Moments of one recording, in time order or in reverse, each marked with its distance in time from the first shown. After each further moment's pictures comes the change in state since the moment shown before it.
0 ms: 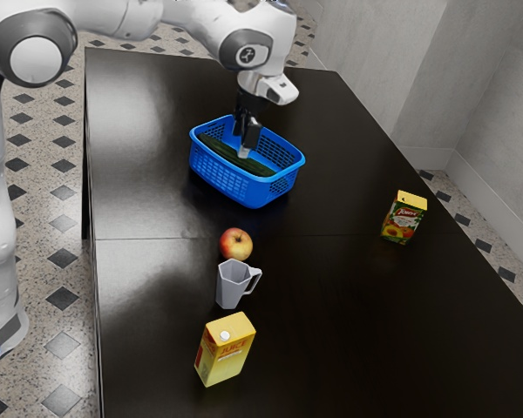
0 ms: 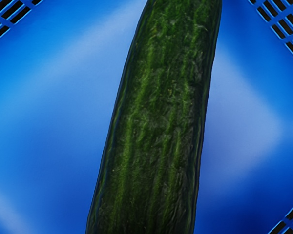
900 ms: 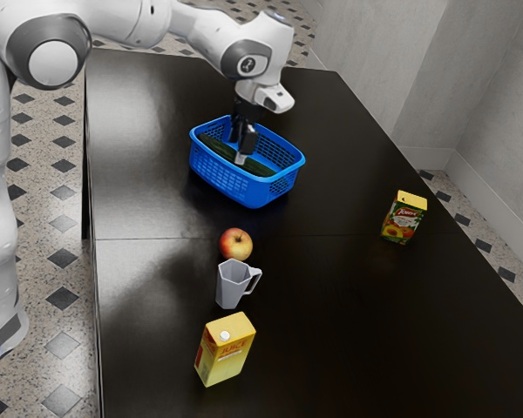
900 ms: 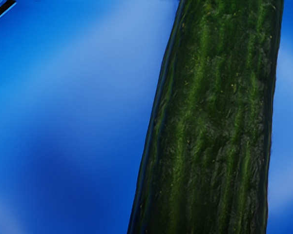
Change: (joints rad) arm 0.032 0.066 0.003 0.003 -0.013 0.029 0.024
